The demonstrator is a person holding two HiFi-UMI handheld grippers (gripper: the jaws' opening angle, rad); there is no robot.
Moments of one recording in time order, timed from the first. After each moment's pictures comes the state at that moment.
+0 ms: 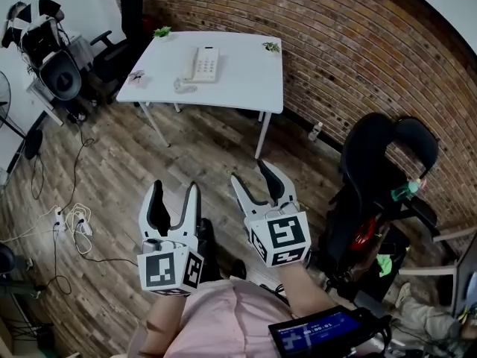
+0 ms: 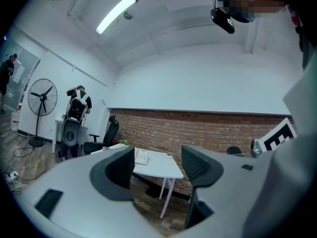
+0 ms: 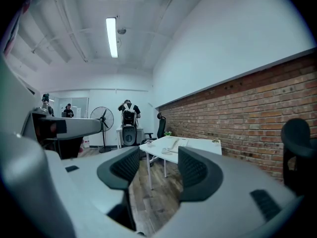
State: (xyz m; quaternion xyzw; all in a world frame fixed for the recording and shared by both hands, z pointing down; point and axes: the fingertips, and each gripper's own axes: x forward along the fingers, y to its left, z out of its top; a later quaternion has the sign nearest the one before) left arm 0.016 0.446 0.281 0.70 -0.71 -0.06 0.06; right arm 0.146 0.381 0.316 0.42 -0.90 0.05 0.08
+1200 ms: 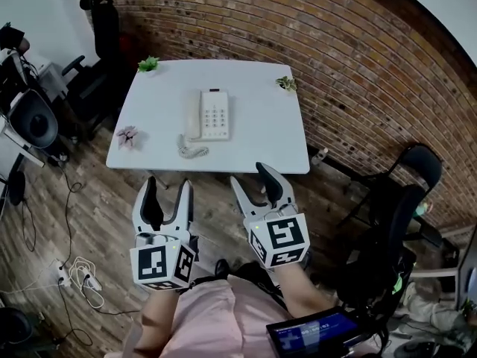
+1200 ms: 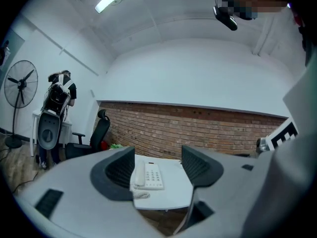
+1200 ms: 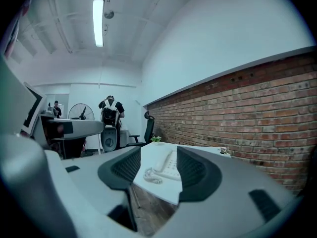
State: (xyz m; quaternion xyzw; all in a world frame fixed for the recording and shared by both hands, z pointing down) left arm -0.156 0.152 0.294 0.74 -0.67 -0.06 0.08; right arm -0.004 0.113 0.323 0.48 -0.87 0.05 0.09
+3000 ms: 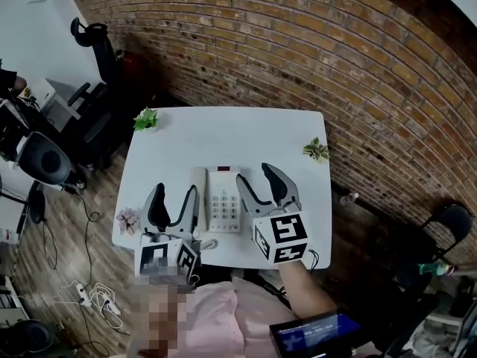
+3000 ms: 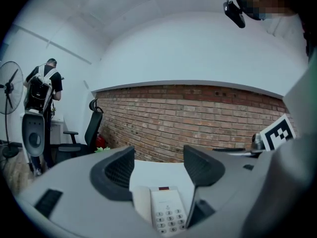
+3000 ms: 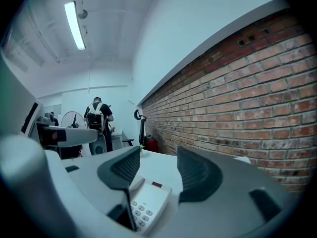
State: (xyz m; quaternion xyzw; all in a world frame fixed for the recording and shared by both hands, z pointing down) left arm -0.161 -0.168 0.317 0.73 -0.68 0.01 0.11; right arm -0.010 -0.224 0.345 0.45 -0.88 0.11 0.07
